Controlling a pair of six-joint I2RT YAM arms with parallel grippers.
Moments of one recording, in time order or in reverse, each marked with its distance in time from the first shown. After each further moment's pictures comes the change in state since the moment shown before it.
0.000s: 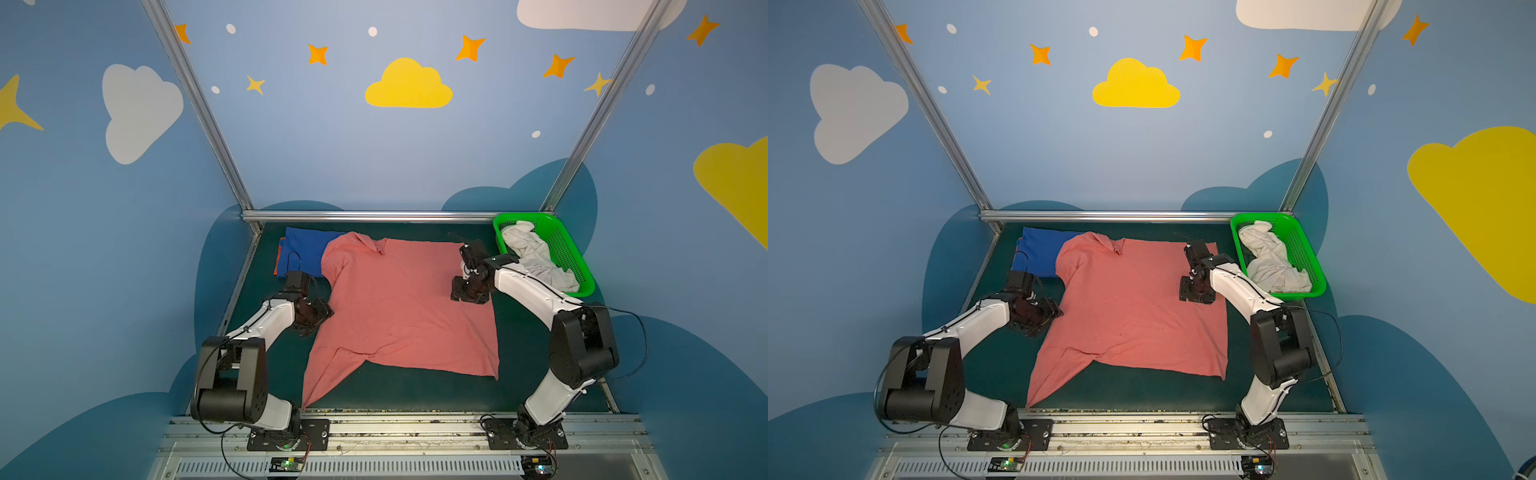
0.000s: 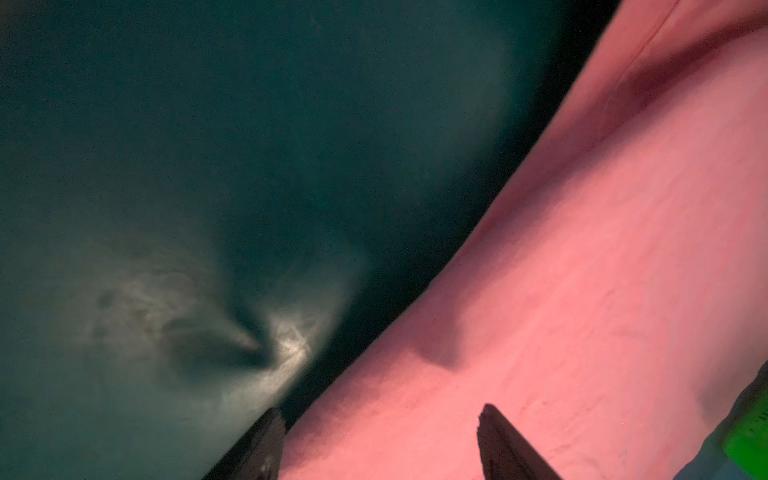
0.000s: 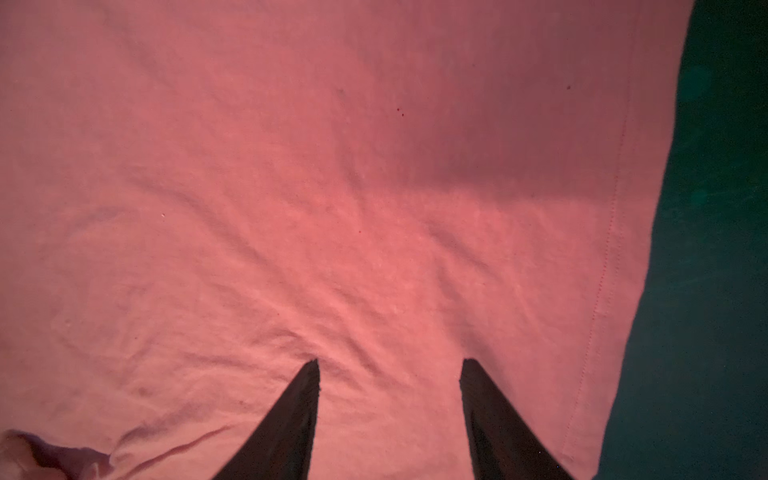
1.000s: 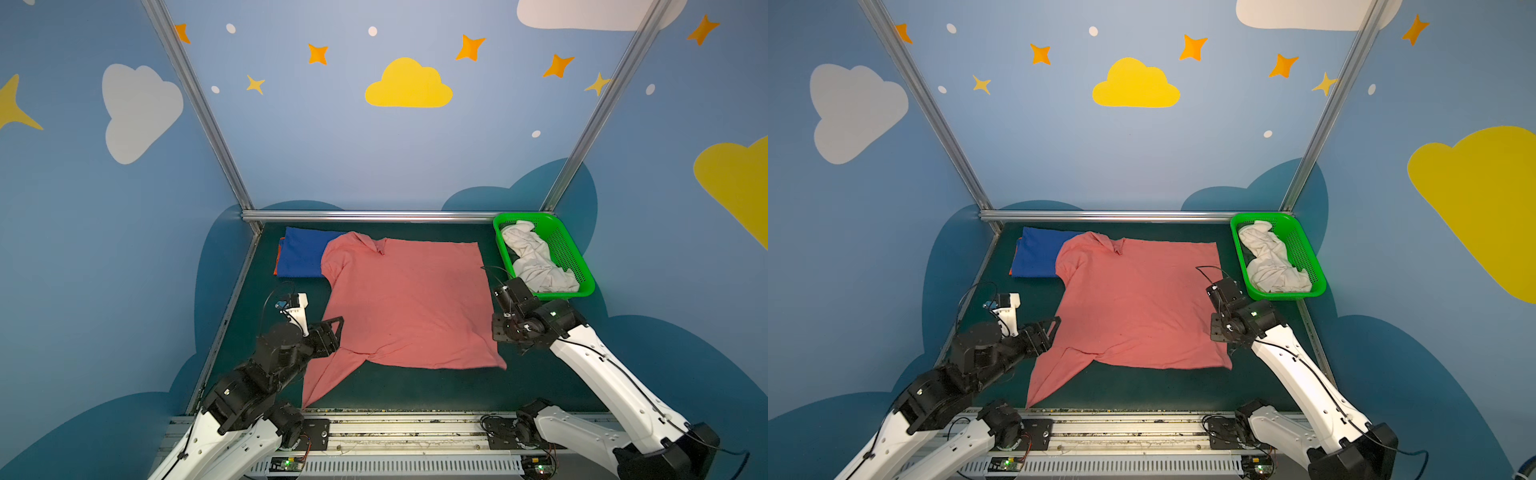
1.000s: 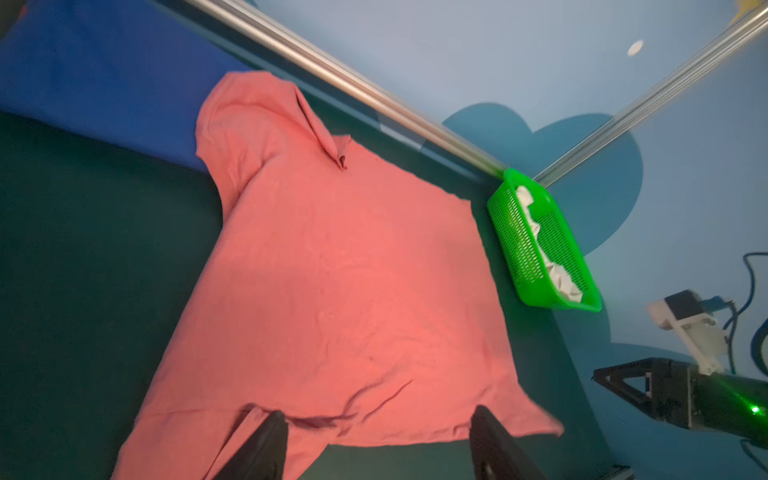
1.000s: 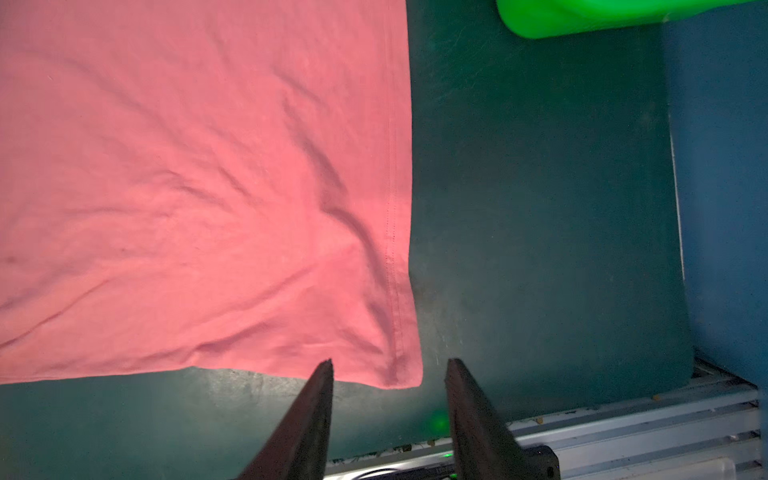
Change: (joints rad) left arm -0.625 -0.985 -0.031 -0.169 -0.443 -0.003; right arm 0.114 -0.677 -0.266 -0.361 0.342 0.109
